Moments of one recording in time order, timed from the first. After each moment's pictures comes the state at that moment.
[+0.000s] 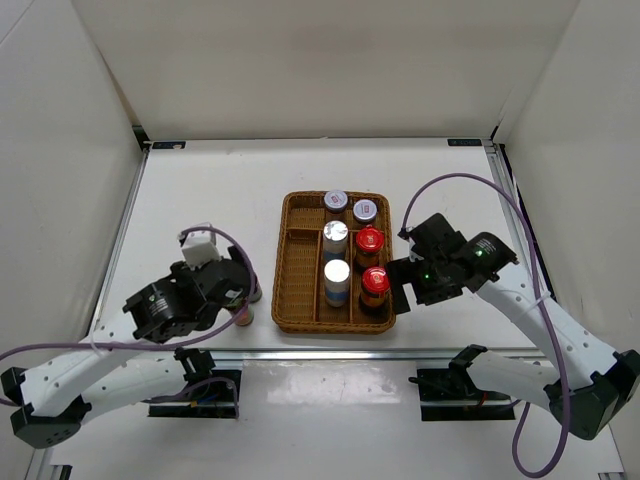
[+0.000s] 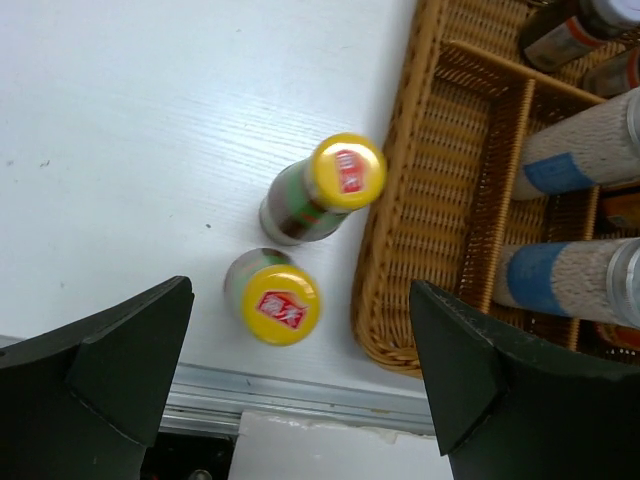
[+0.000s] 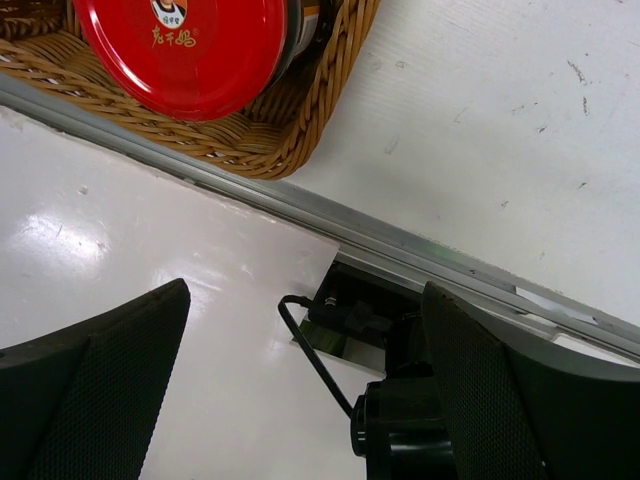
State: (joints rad) left arm -0.99 0.82 1.01 -1.13 -0.77 -0.99; right arm 0.68 1.05 1.10 -1.27 -0.06 0.31
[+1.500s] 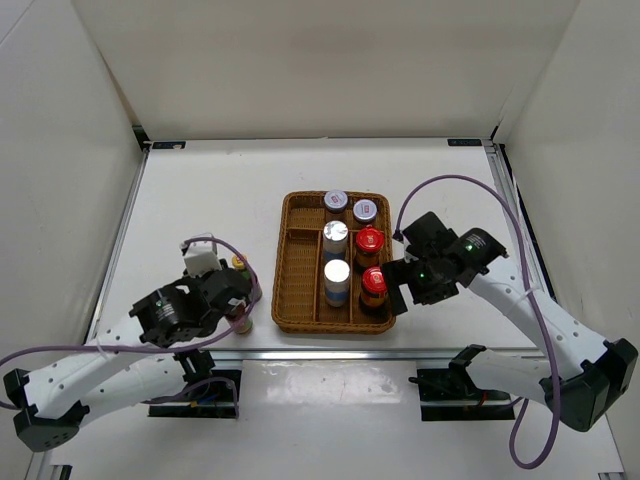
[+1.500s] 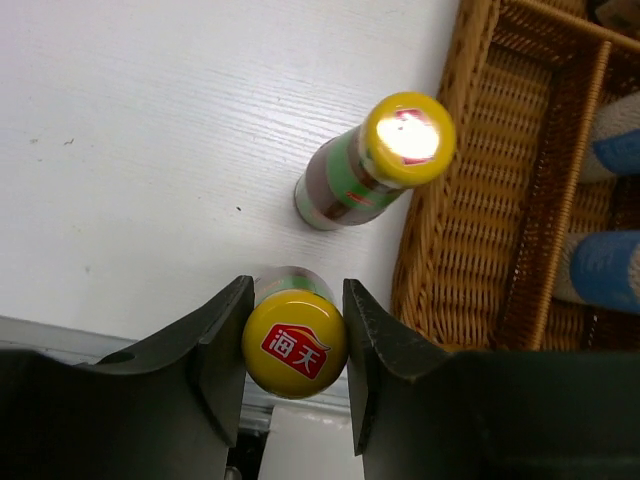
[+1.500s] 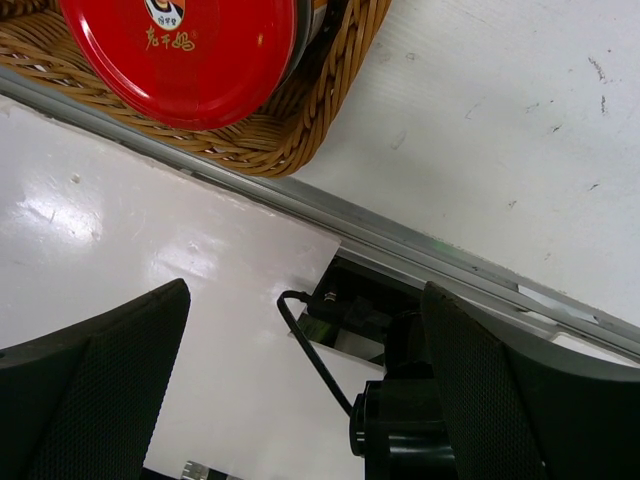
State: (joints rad) left arm -0.99 0.74 0.84 -1.11 -0.79 -1.04; right arm 0.68 1.10 1.10 -1.26 -0.09 0.28
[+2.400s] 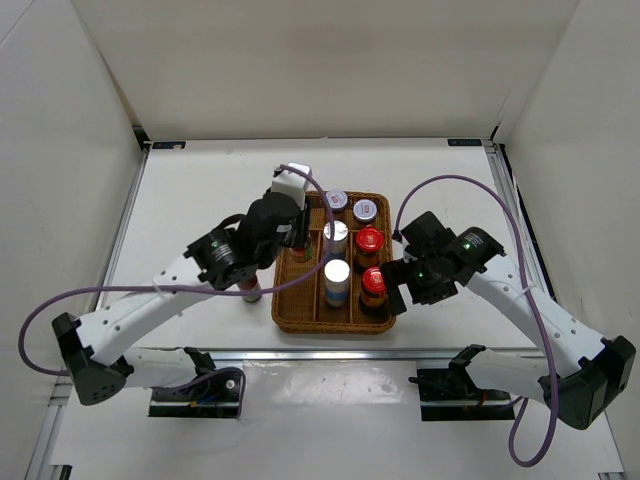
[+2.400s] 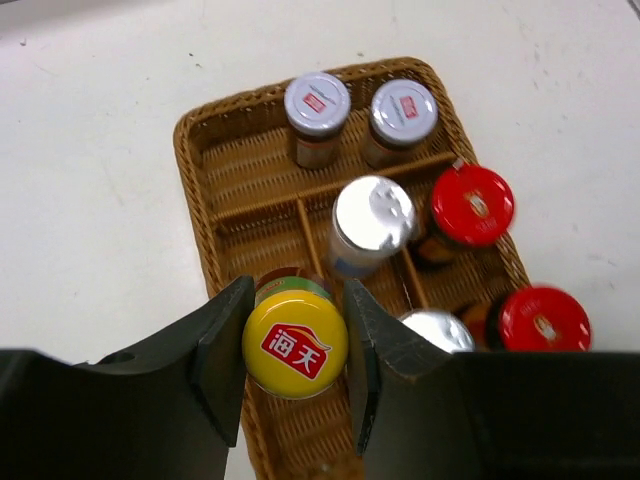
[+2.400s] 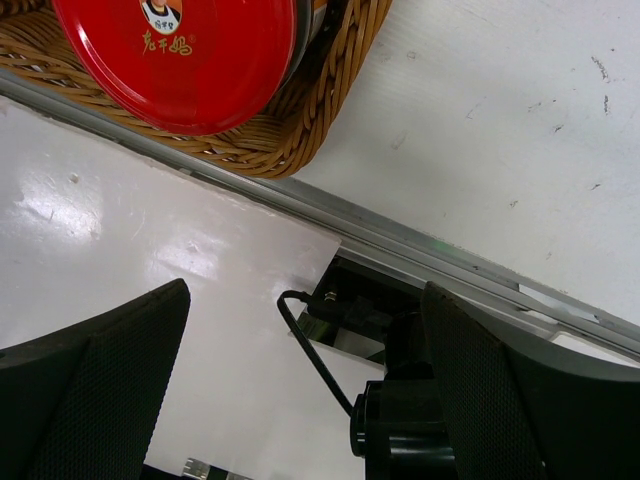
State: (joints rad) left arm -0.95 1.21 1.30 -0.57 -0.52 -0.30; right arm 0.68 1.12 1.10 -1.26 -0.09 0.28
